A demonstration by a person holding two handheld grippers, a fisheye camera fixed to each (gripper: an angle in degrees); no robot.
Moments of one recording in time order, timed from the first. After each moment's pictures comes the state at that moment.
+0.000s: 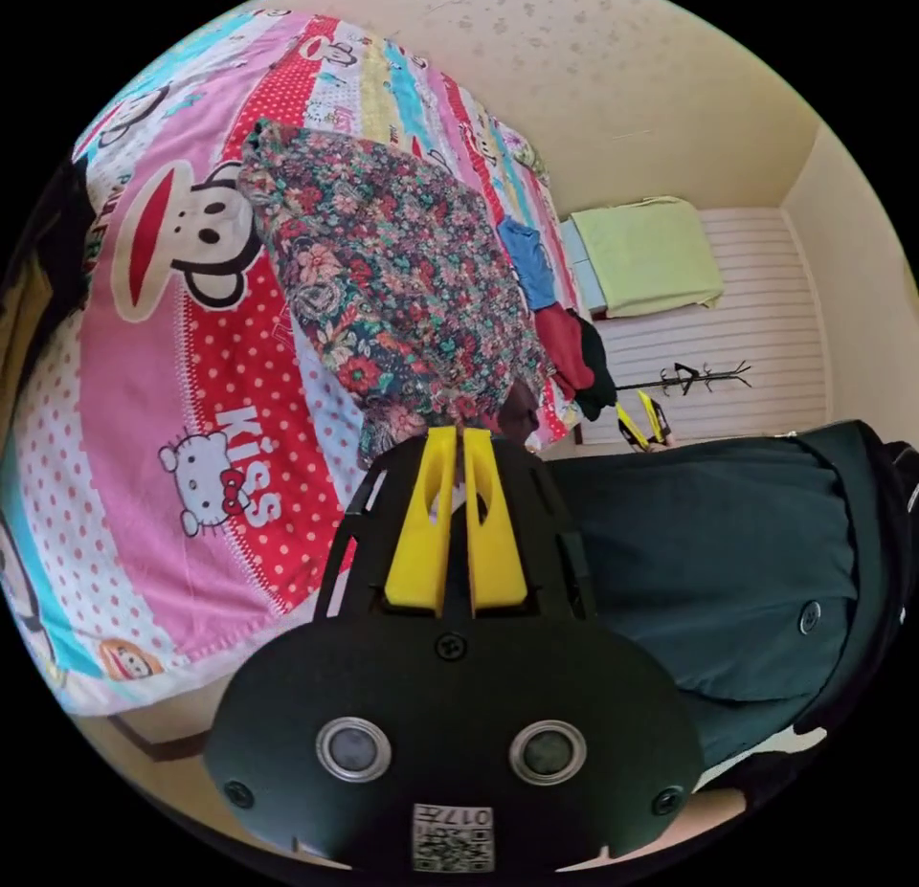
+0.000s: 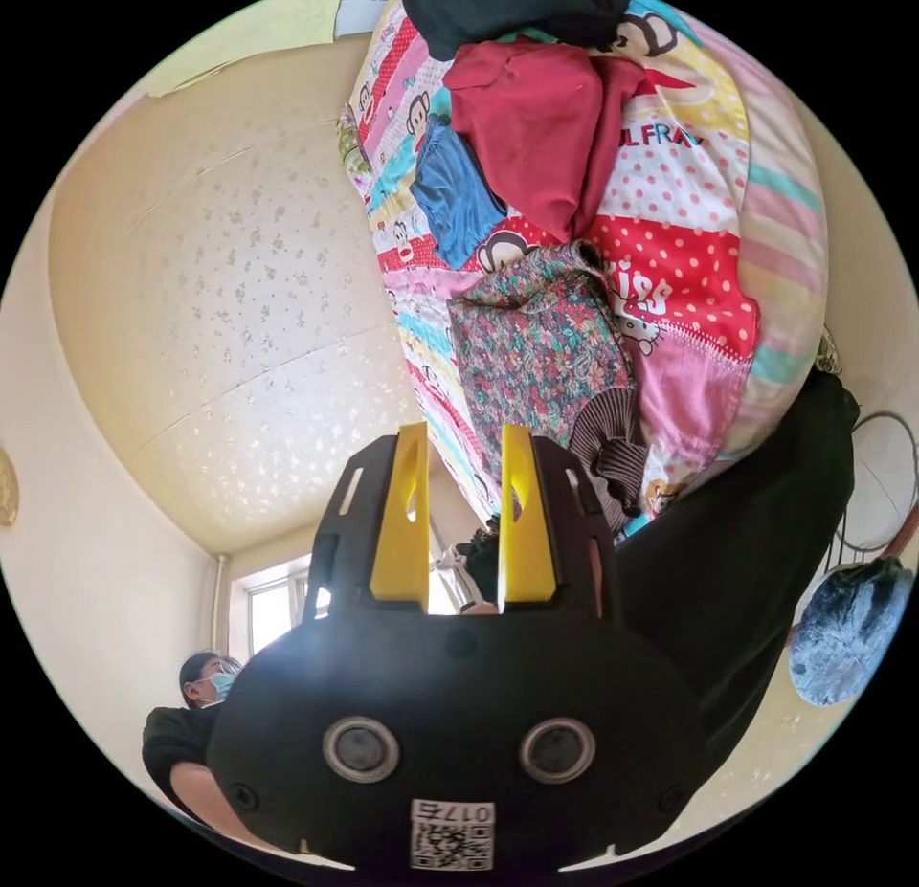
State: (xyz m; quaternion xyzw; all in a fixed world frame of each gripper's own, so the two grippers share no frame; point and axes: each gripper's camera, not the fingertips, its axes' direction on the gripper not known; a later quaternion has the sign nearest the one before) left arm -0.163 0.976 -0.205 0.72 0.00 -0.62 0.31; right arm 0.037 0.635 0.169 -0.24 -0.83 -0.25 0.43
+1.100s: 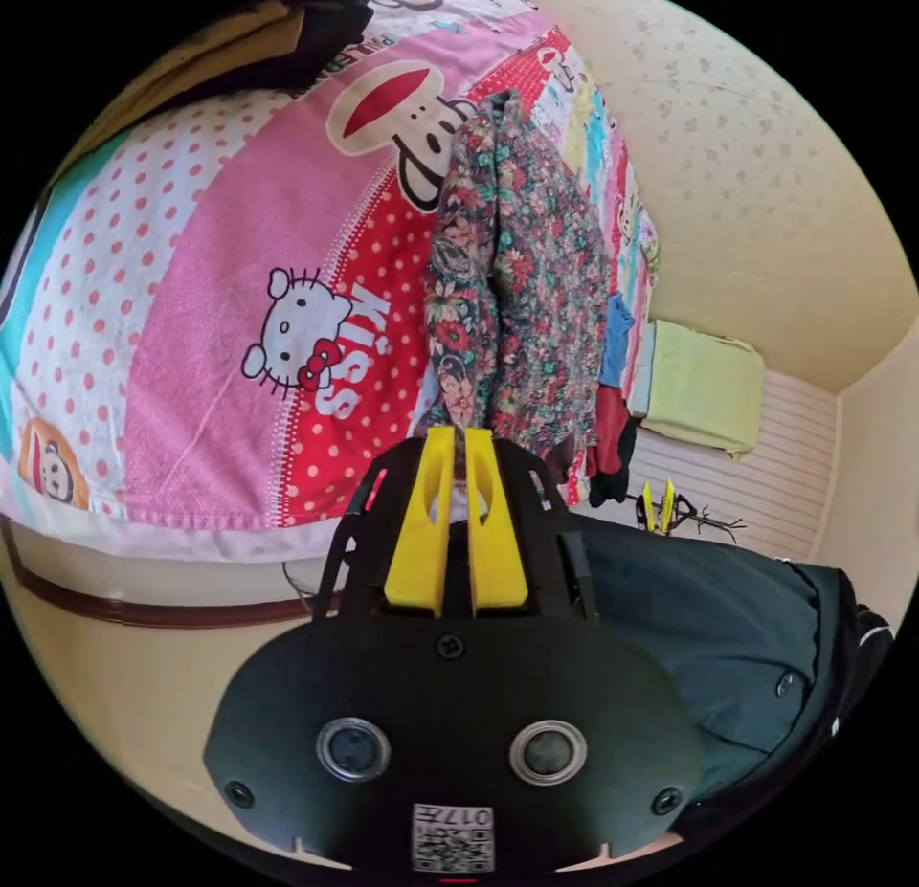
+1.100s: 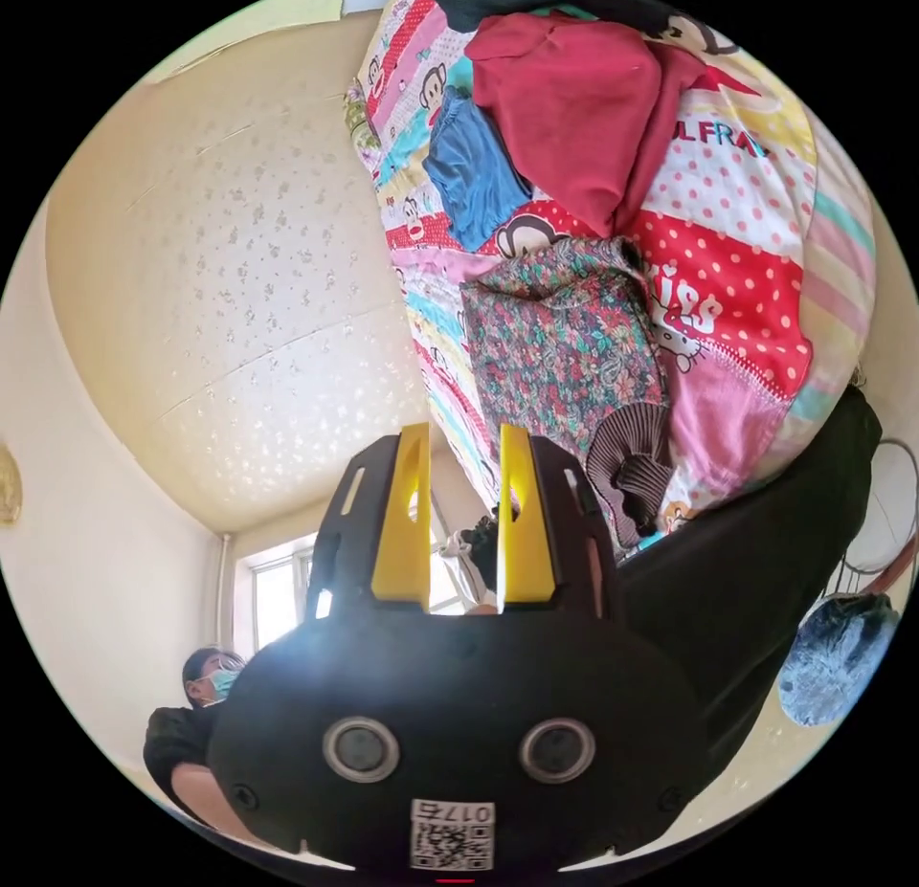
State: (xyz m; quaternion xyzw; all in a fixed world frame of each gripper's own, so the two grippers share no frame) left arm -0.150 0.931 -0.118 0.75 0.14 -0.63 0.11; right arm -0.031 0.607 0.144 -0.25 -0.83 -0.29 0.41
